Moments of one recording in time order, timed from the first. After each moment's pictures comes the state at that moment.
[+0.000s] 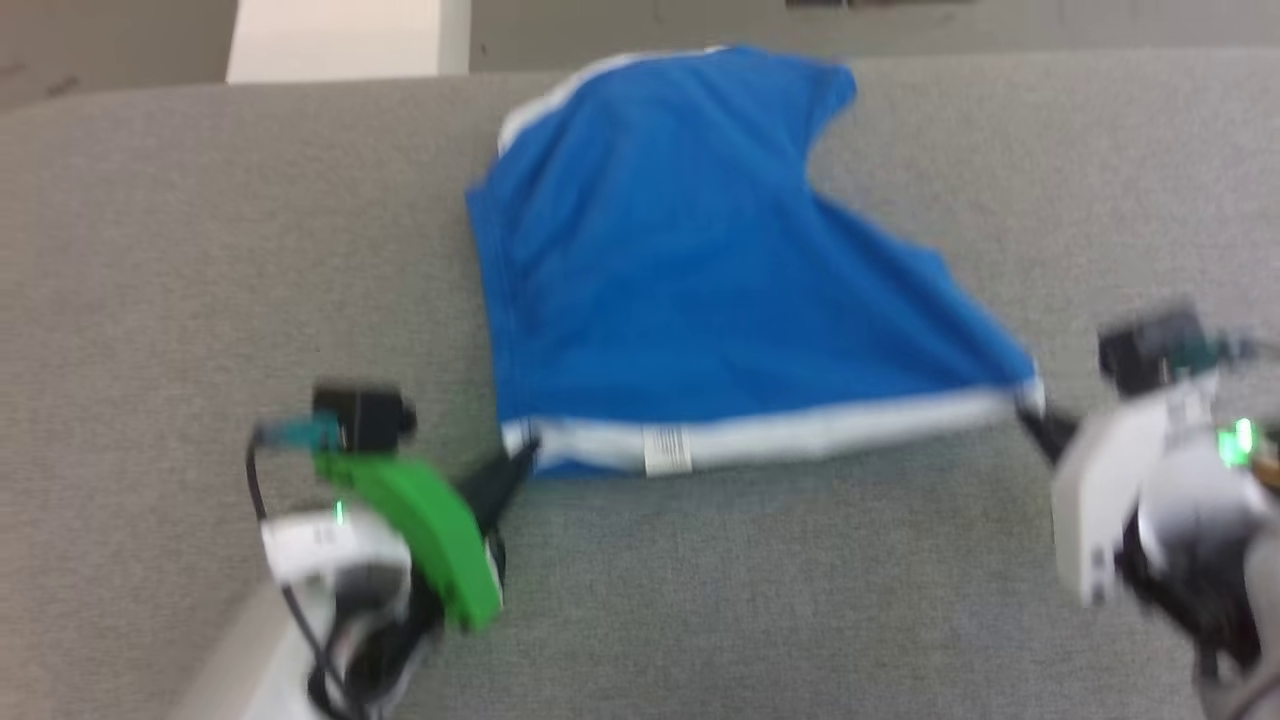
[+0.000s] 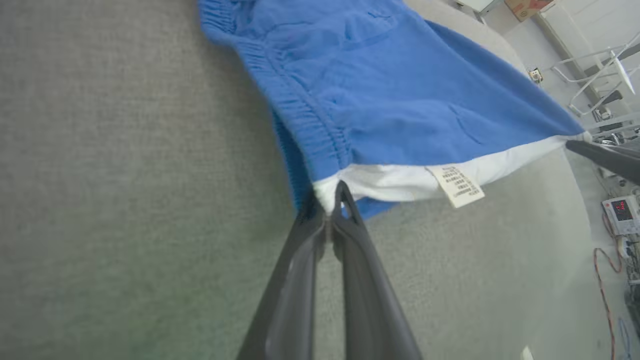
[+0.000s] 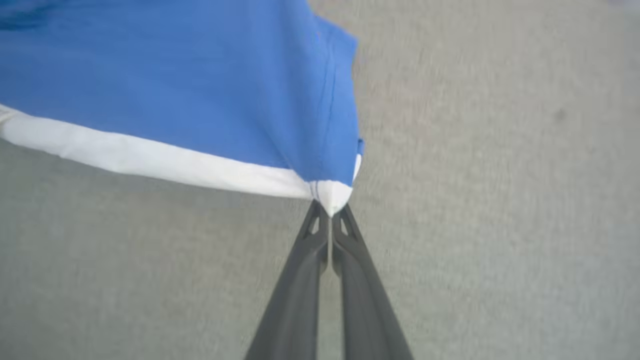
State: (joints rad) left arm -0.28 0.36 -0.43 0.05 -0.88 -0.04 0.34; right arm -0.23 -0.32 0.09 -0.12 0.32 0.13 0.77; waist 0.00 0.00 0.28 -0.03
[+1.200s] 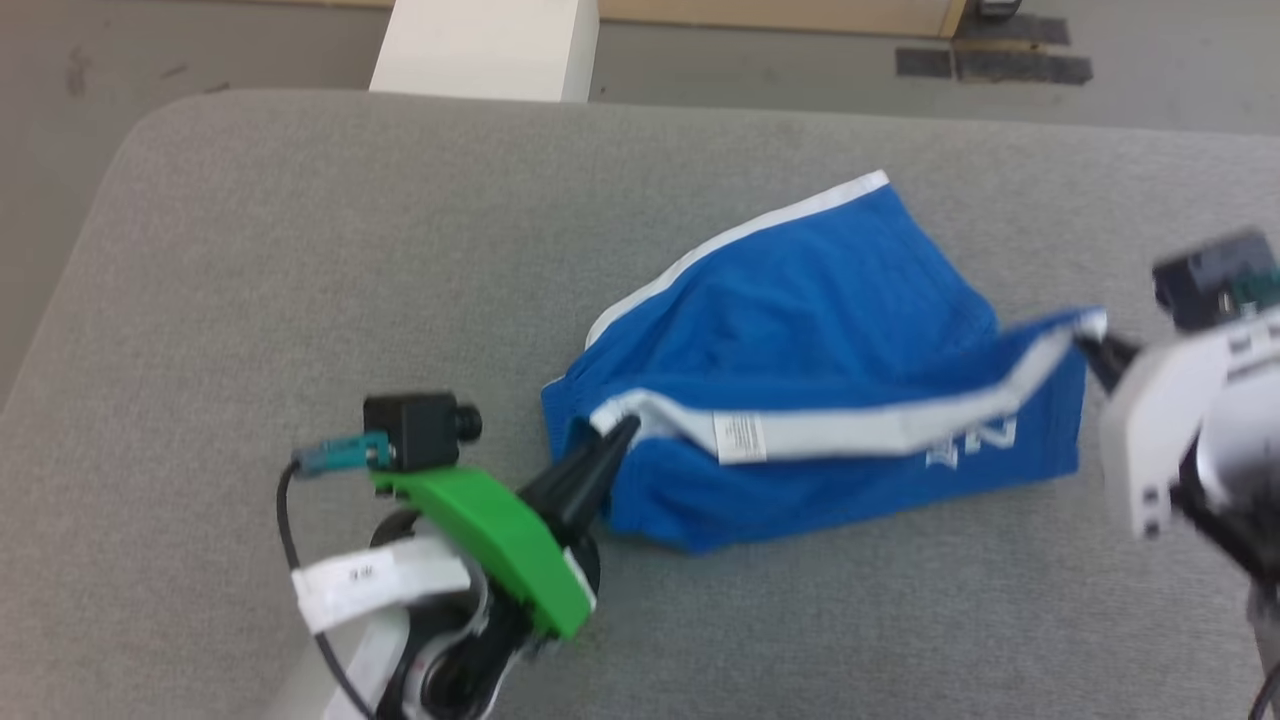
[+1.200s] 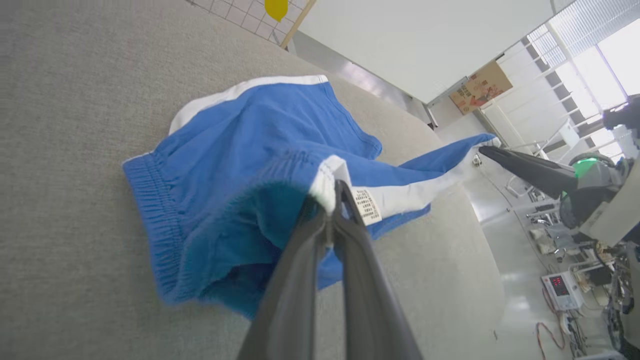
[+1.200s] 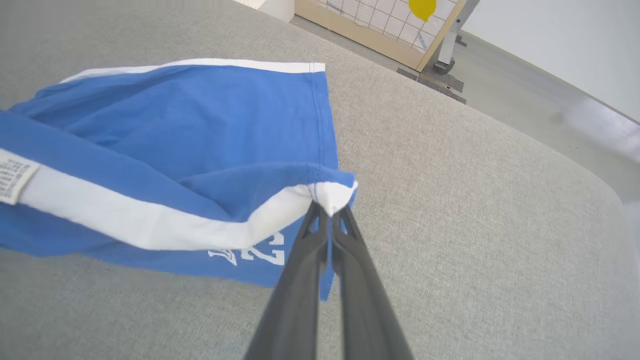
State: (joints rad) left arm -0.18 0.25 -0.45 -0.21 -0.93 0.07 0.31; right arm -0.27 -0.35 0.04 -0.29 0.27 0.13 0.93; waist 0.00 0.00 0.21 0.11
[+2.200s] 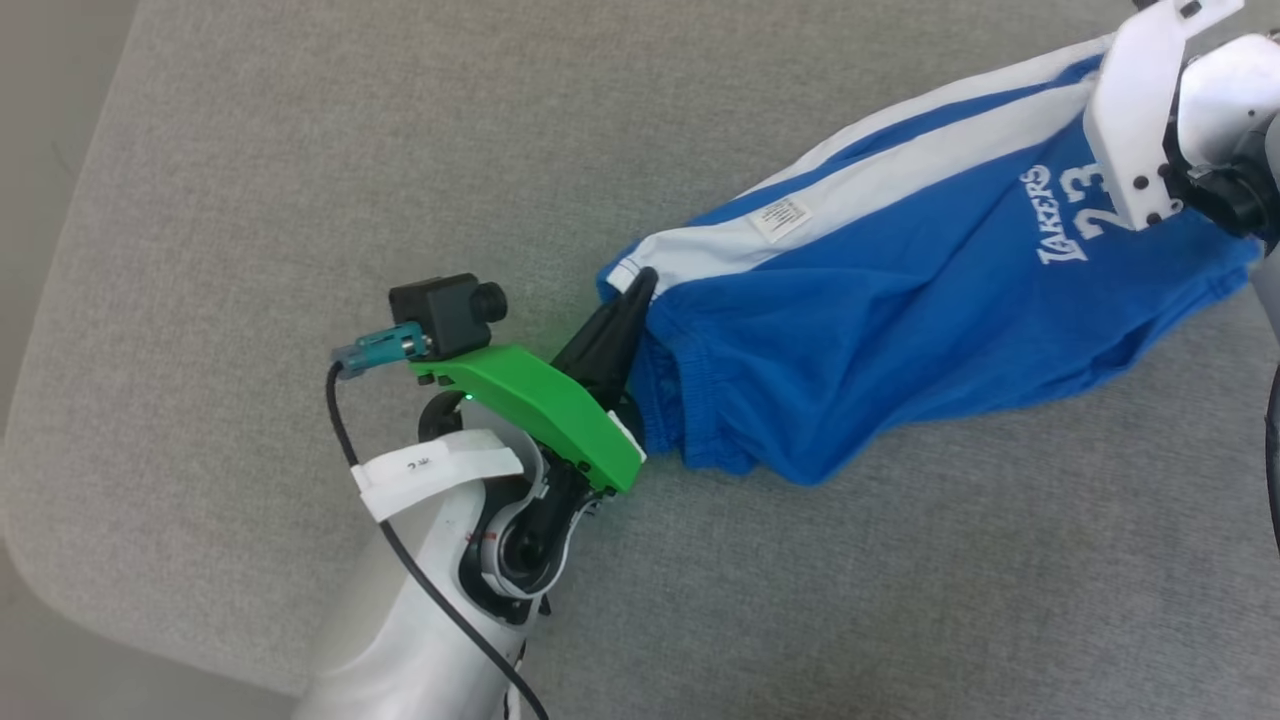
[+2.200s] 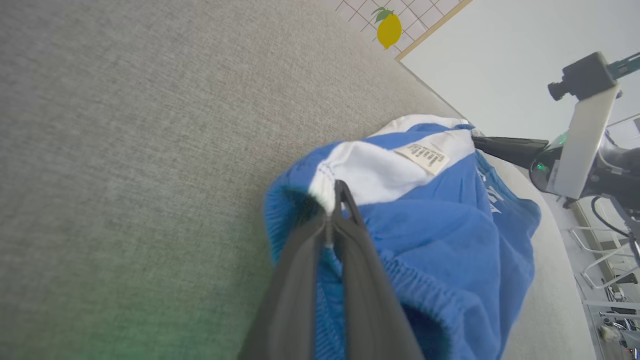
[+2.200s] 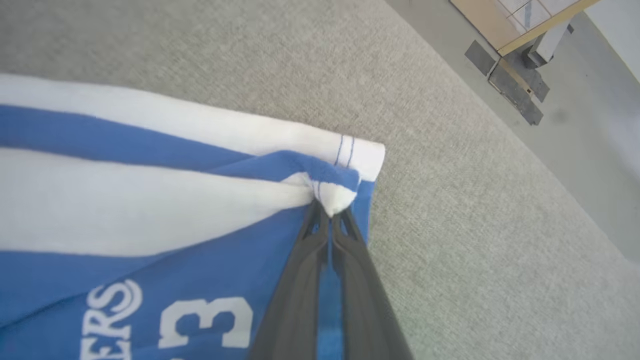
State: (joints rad) left arm -0.45 0.09 -0.44 0.13 -0.90 0.01 0.09; right arm -1.07 -0.46 0.49 0.60 0.30 0.13 0.75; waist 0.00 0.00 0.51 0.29
